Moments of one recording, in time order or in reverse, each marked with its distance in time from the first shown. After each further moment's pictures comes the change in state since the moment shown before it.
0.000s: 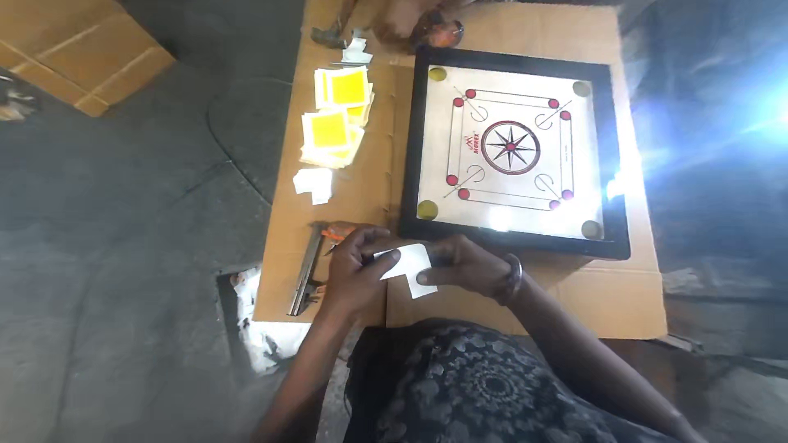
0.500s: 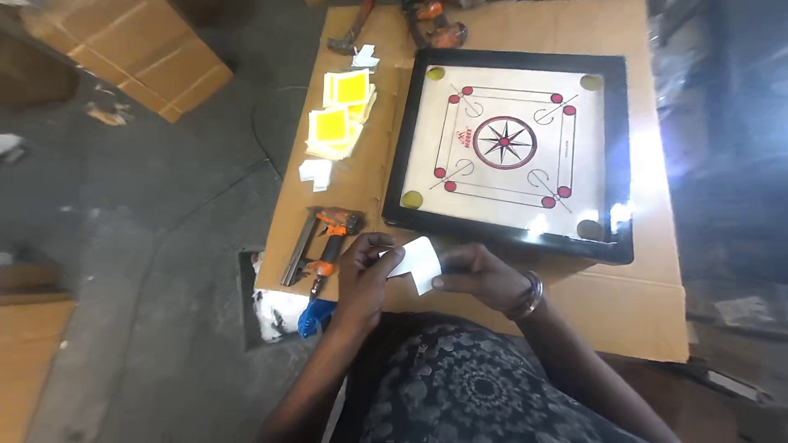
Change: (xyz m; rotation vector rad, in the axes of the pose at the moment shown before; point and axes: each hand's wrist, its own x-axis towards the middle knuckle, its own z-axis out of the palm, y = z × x) left_hand -0.060 0.004 0.102 -0.123 0.204 0.057; right_hand -0.090 0.022 -0.028 0.138 -0.005 -0.233
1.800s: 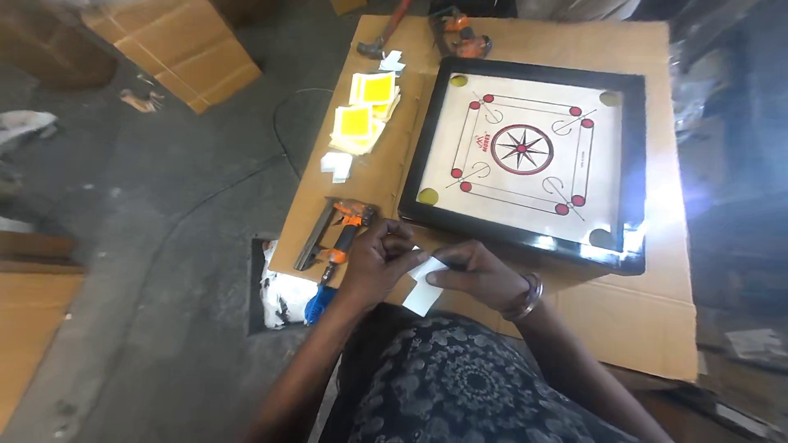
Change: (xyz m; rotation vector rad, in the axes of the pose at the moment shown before) left_hand -0.001 0.009 -0.023 0.078 -0.184 0.140; right_hand 0.009 -0.008 0.027 -0.112 -0.070 0.046
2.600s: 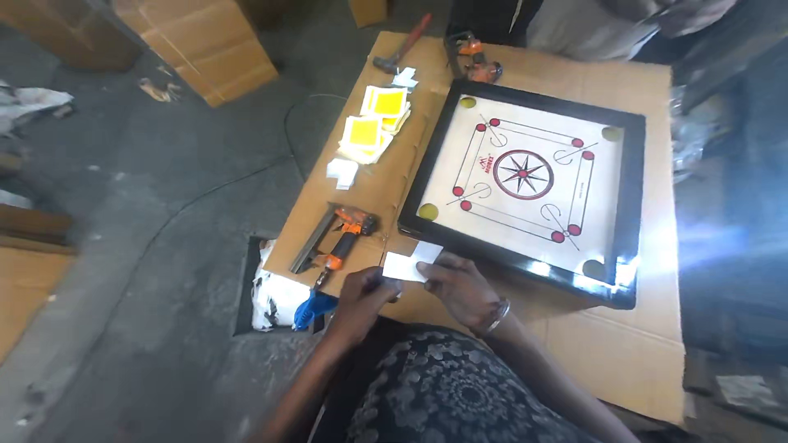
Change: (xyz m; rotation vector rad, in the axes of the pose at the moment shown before) left_hand -0.033 -0.046 -0.005 0.013 0.132 -0.162; right_hand 0.006 0.019 0.021 0.469 0.435 0.273
